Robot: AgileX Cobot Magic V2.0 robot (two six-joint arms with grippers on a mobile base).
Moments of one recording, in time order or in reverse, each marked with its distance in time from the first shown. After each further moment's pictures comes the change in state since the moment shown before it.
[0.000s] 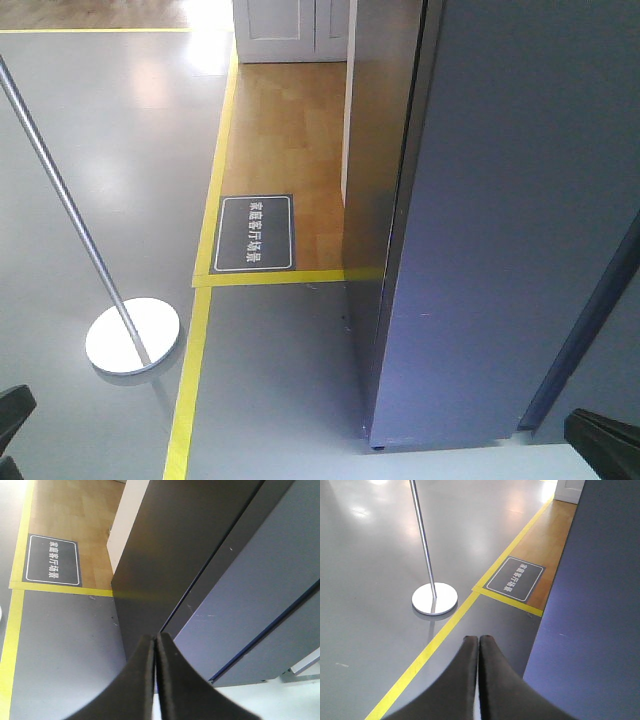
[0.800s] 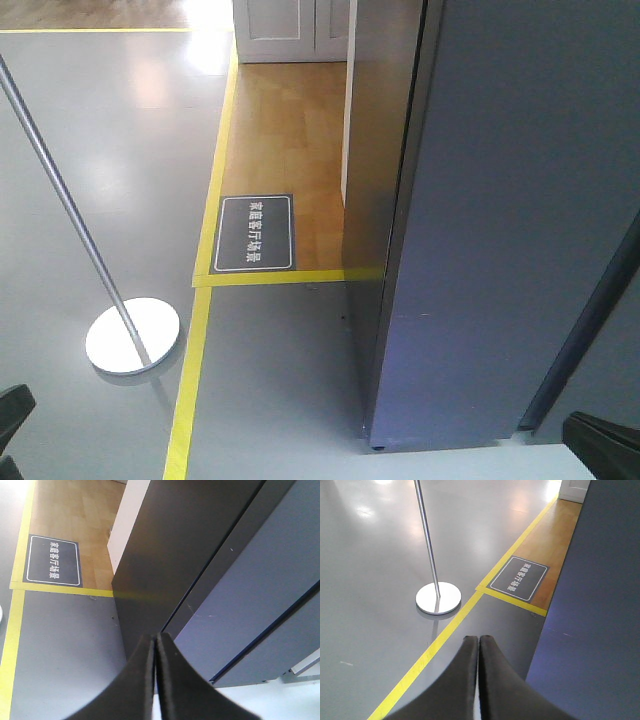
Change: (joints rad) left arm 0.000 0.000 0.000 -0.001 -0.002 0.000; right arm 0.000 -0.003 0.000 0.005 0.011 0.000
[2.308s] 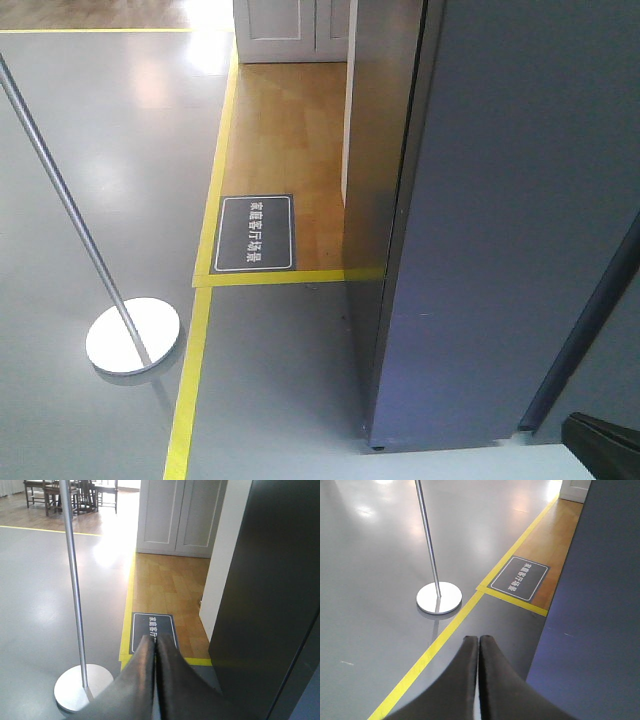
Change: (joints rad) left arm 0.000 -0.457 0.174 1.339 -0.127 -1.119; right arm 0.000 0.000 0.000 0.000 0.002 0.000
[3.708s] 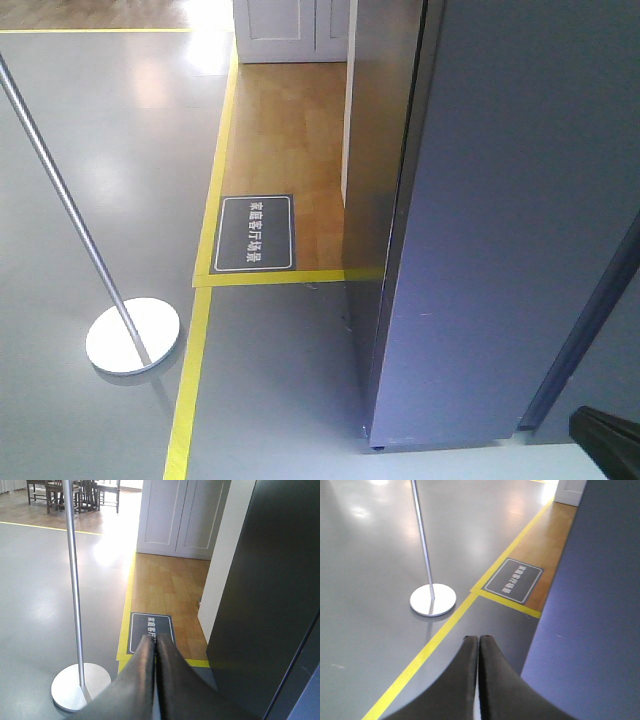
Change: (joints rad) left arm 0.000 0.000 0.000 0.019 0.000 -0.037; right arm 0.014 -0.008 0.000 -0.026 -0.043 0.014
